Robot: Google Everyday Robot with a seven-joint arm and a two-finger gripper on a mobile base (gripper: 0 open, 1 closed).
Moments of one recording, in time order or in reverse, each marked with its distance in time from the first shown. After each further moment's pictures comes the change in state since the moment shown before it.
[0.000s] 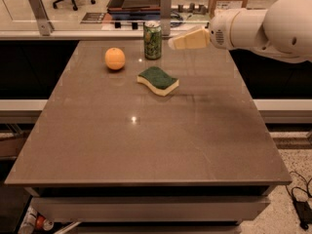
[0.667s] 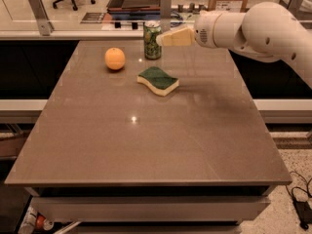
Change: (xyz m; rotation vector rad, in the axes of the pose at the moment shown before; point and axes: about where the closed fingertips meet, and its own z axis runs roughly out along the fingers) arm -0.004 0.003 0.052 -0.041 -0.058 0.035
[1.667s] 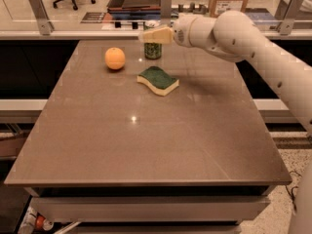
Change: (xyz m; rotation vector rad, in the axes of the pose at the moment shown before) arm 0.003 0.010 0.085 -0.078 -0.077 0.068
